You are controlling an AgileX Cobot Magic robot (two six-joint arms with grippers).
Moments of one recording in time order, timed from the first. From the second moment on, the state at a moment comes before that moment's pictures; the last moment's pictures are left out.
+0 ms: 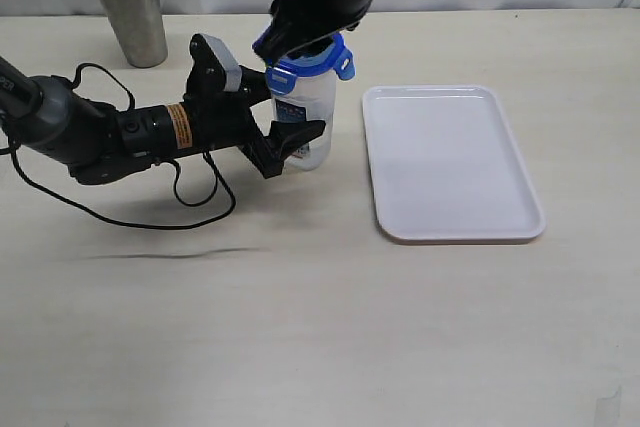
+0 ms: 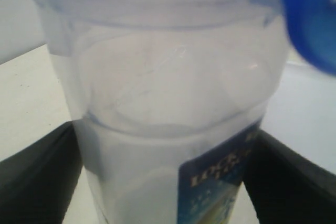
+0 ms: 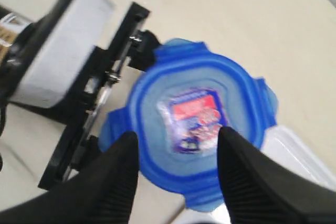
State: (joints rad) left arm -0.33 2.29 -1.07 0.89 -1.08 -0.31; right arm 0.60 1.89 -1.69 -0.04 0.88 -0.23
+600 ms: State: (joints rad) left arm -0.33 2.29 -1.07 0.89 -1.07 -0.31; right arm 0.35 1.85 -1.54 0.58 0.98 -0.29
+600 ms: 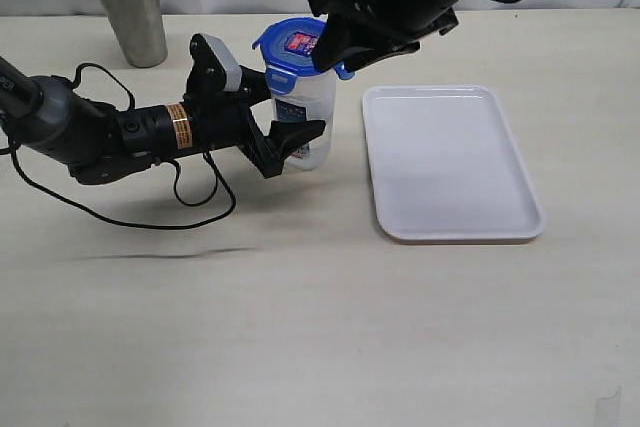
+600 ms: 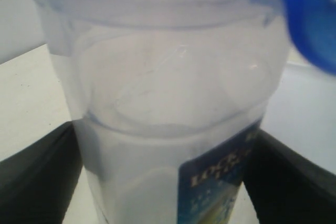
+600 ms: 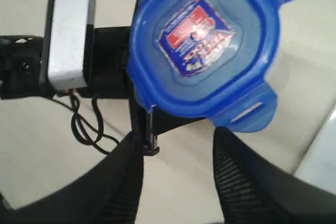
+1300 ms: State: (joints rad) left arm -0.33 2.29 -1.07 0.89 -1.07 -0.31; right arm 0.35 1.81 -1.49 0.57 0.81 -0.54
